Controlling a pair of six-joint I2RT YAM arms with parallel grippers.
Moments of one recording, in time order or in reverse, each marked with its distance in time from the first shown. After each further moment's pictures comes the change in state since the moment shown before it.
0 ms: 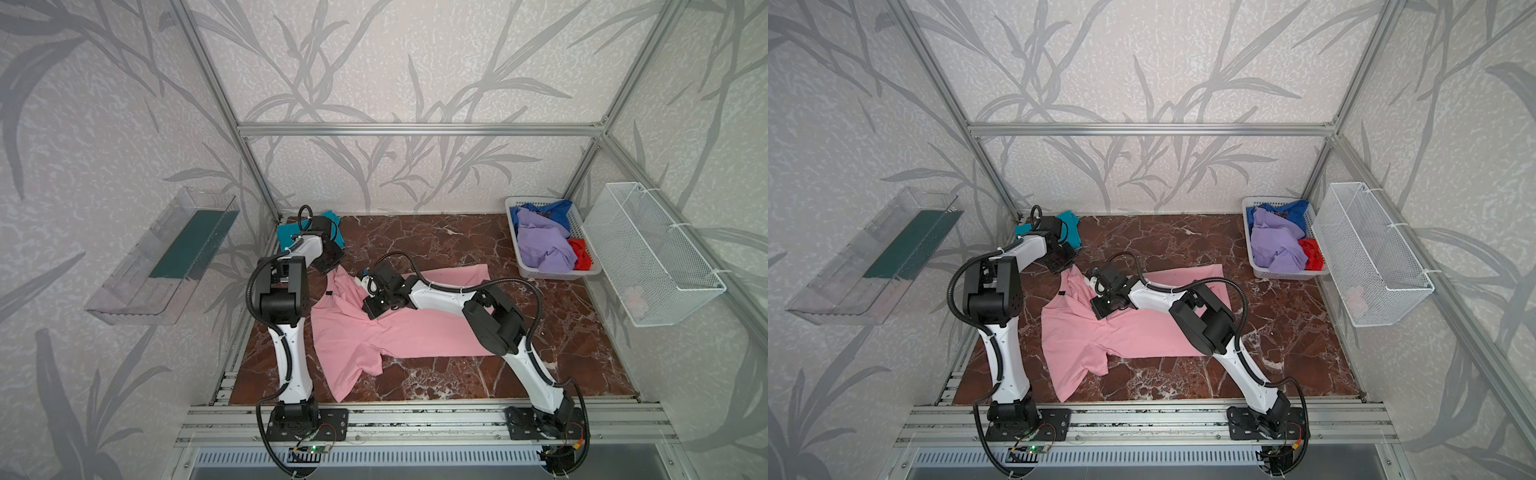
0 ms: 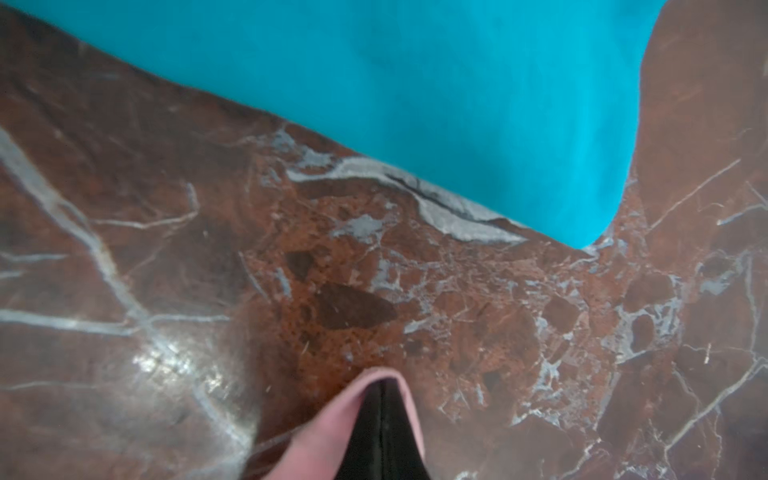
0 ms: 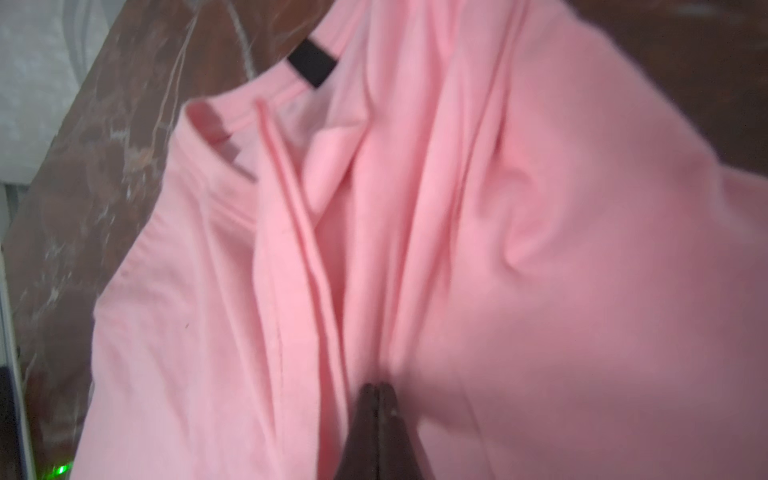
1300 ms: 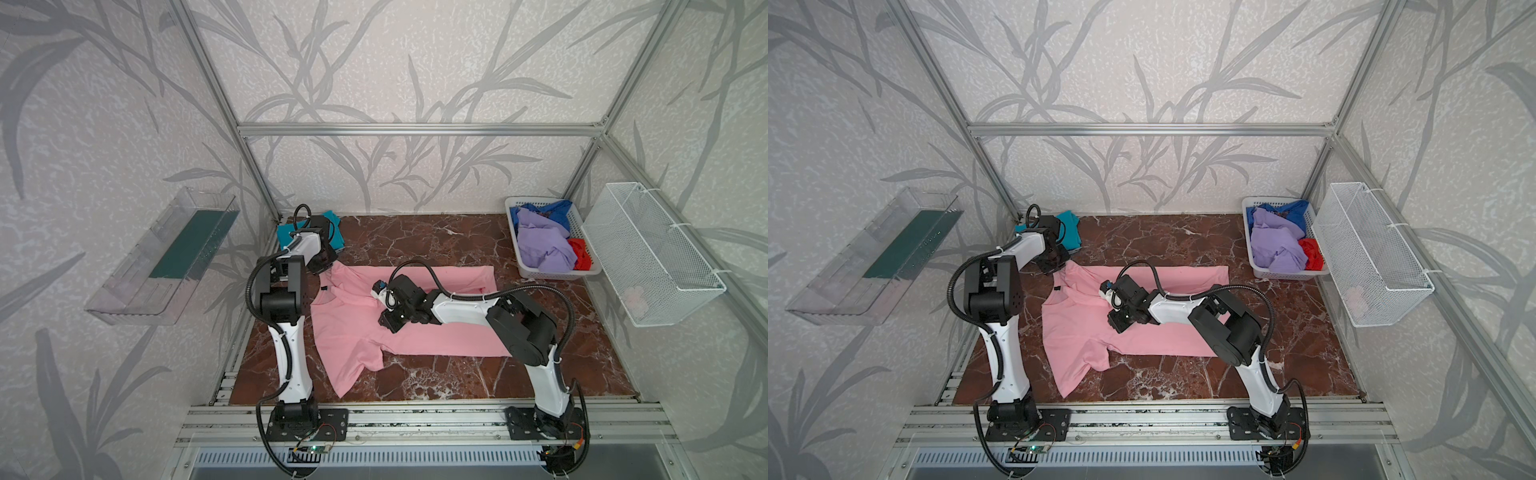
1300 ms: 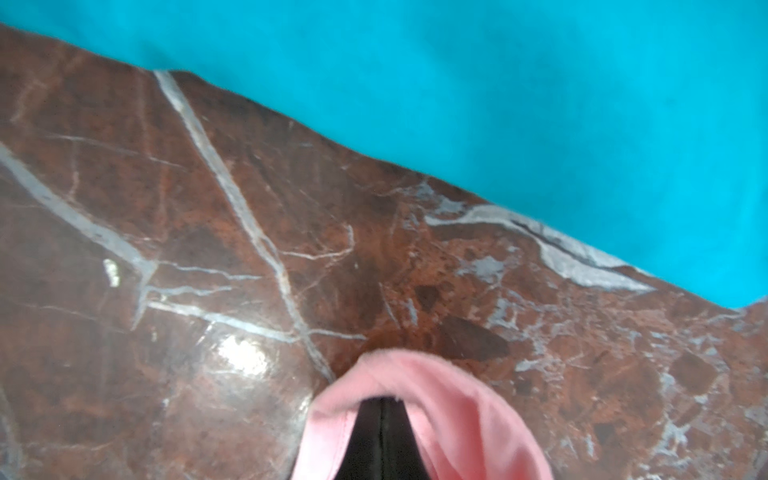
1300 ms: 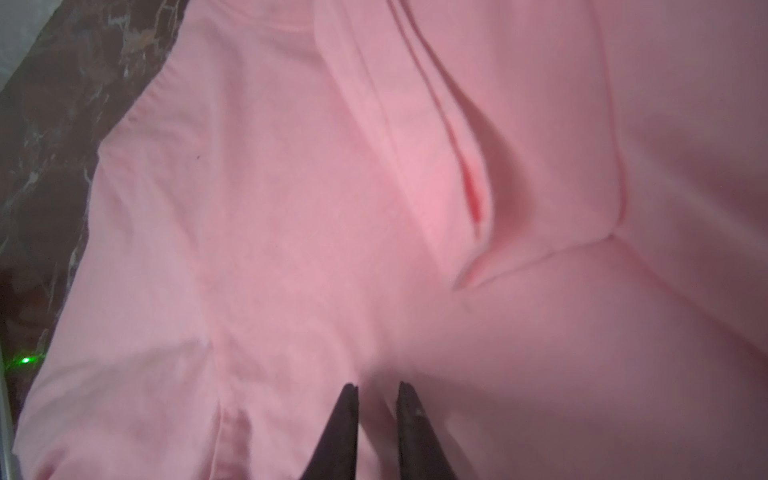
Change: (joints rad) left arm 0.015 0.023 0.064 -0.131 -0.185 0.043; right arm -0.019 -0.239 -0.394 0.175 0.039 -0.069
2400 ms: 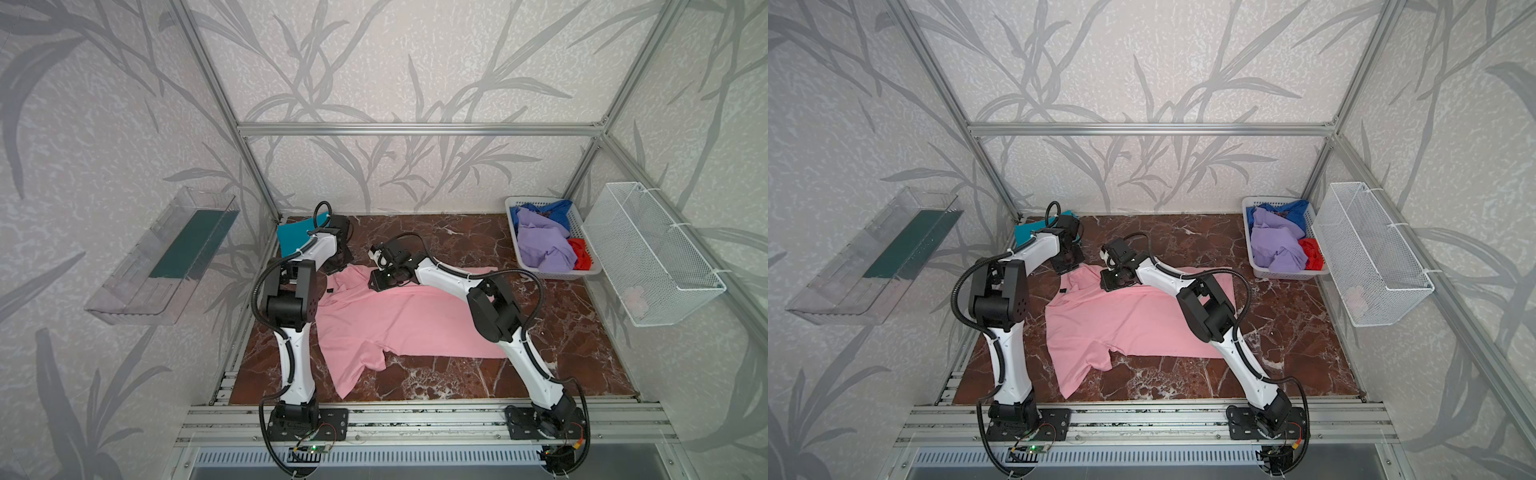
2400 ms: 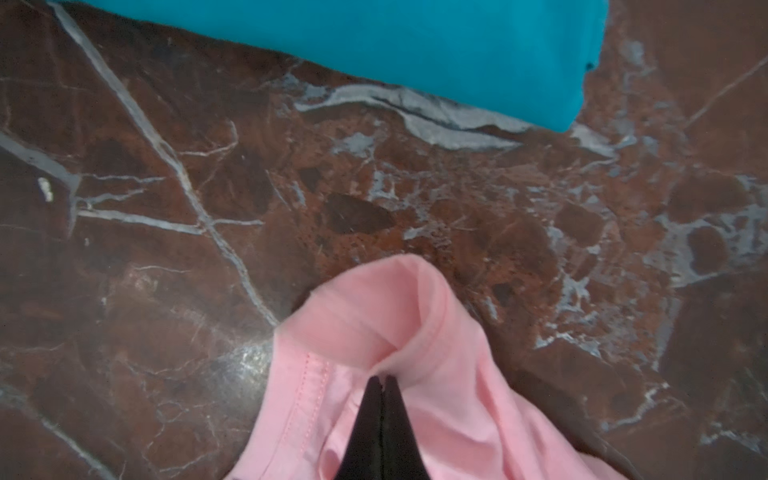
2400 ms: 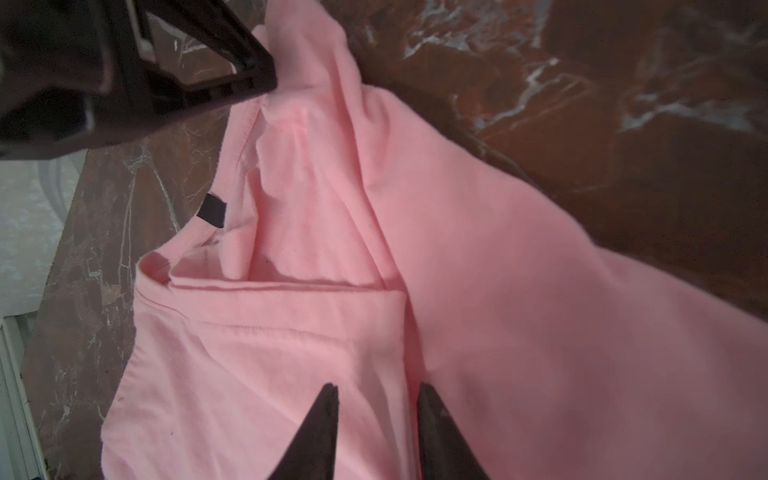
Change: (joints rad) left arm -0.136 -0.064 -0.051 -0.010 -0.050 0.012; right arm -0.138 0.415 0.782 -0.372 -0.051 0.207
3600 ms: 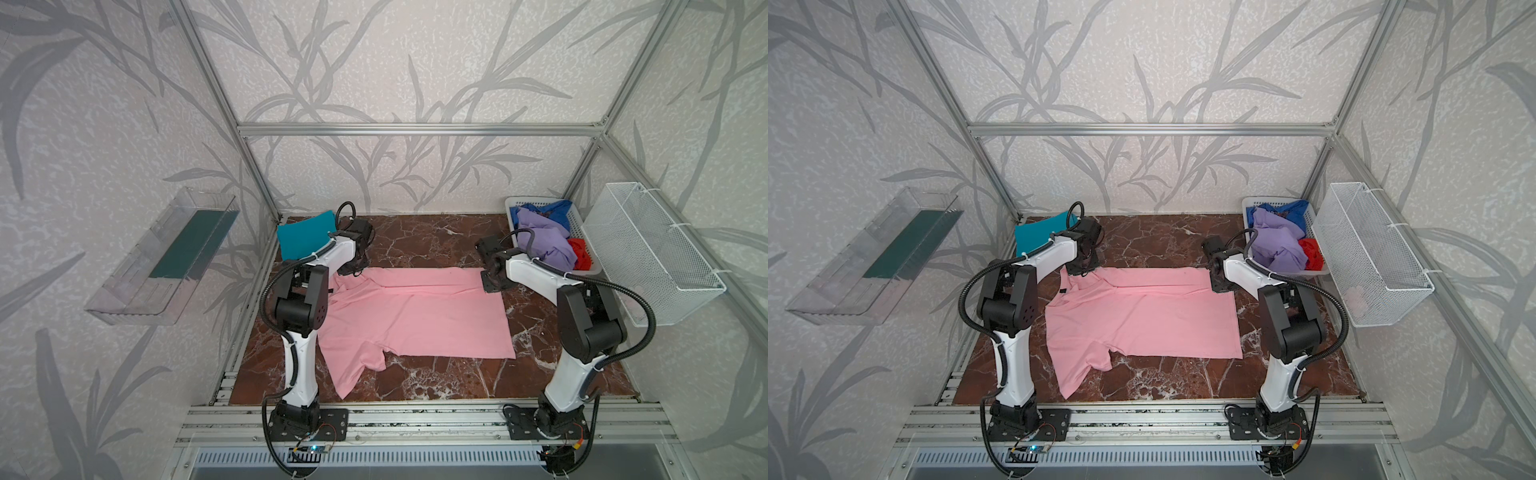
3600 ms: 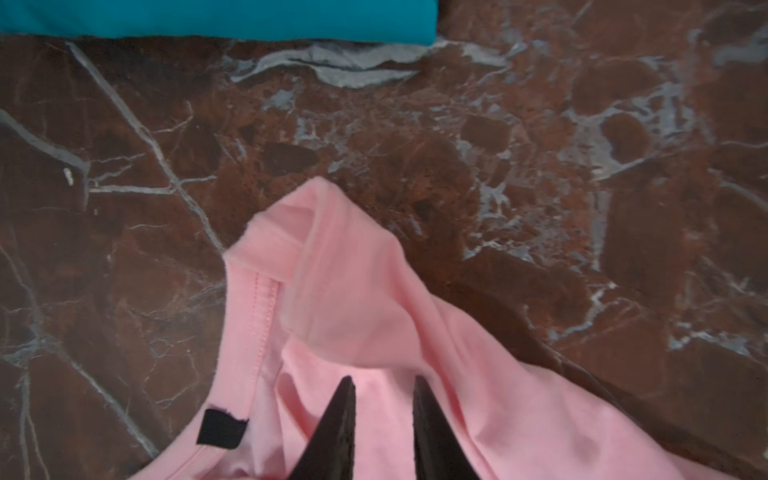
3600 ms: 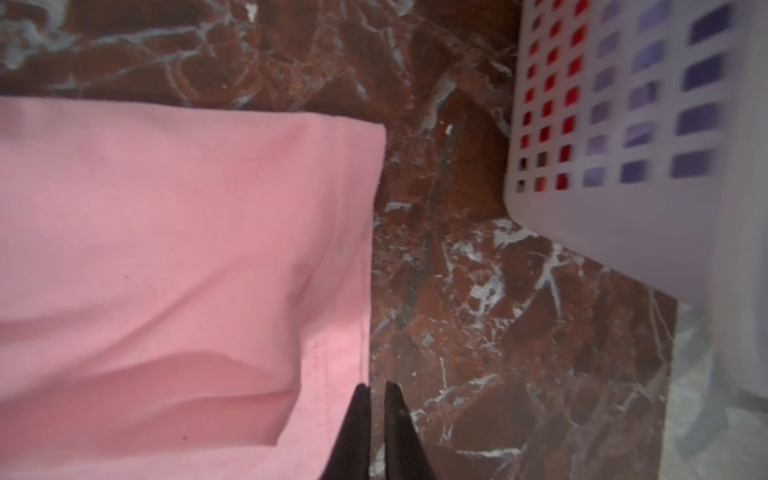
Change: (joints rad) left arm -0.136 -0.036 -0.029 -0.031 -0.165 0.021; right arm -0.455 -0.649 -0.806 -0.269 0.795 -0.166
